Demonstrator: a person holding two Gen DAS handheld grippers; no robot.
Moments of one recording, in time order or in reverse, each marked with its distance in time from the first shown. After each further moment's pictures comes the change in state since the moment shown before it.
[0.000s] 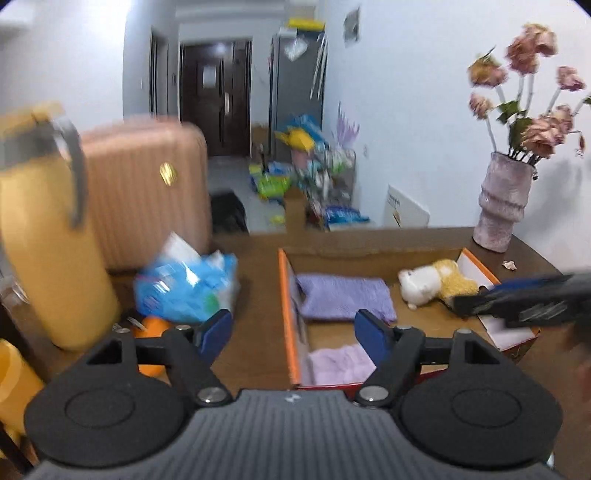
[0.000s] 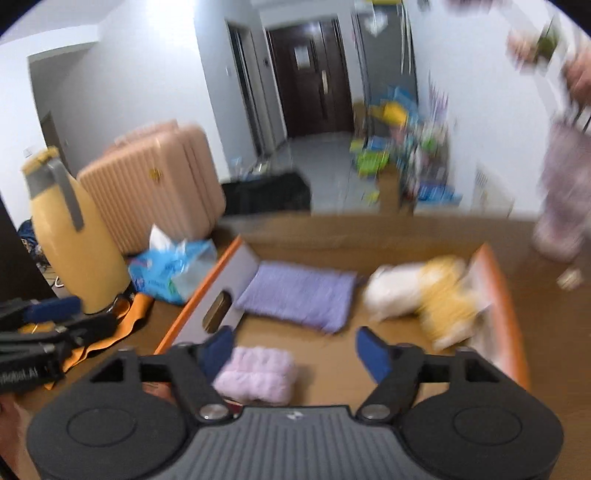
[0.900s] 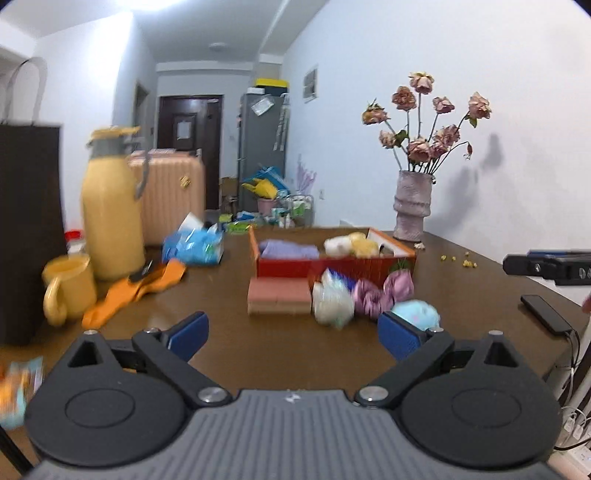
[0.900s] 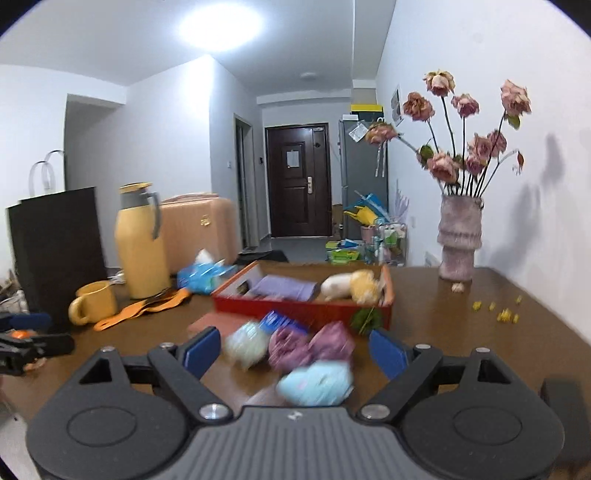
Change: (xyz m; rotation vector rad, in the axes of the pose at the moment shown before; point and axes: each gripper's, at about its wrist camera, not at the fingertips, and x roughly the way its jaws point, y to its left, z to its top) left arm -0.250 -0.008 -0.199 -0.012 -0.183 -0.124; right arm -0.262 0.043 -0.230 -0.044 -0.332 -0.063
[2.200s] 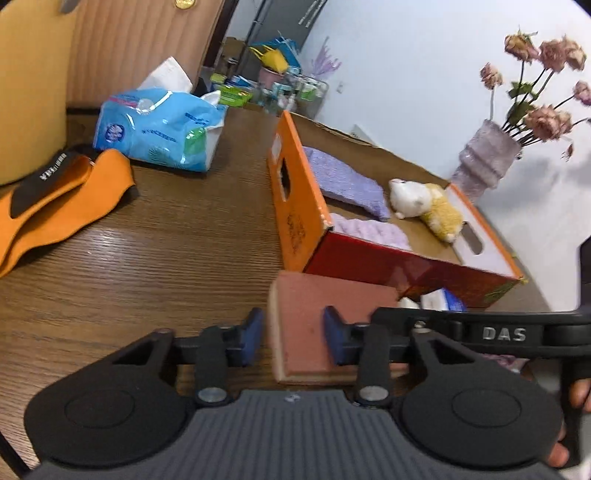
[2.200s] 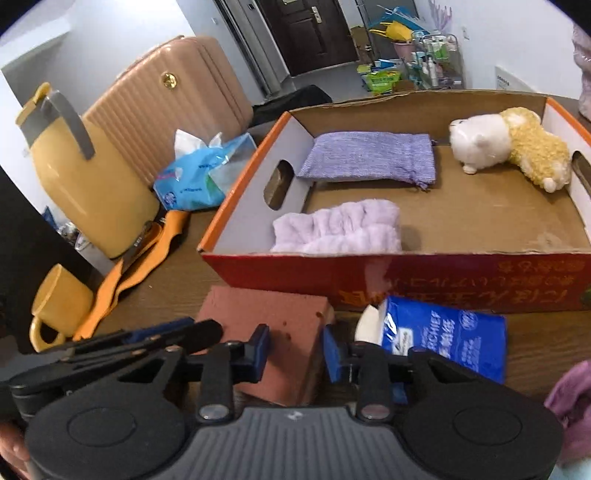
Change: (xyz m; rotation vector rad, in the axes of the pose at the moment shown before) left arm 0.325 0.118 0.042 -0.299 0.440 -0.168; right arm 0.375 0.041 0.029 0.262 0.585 0.182
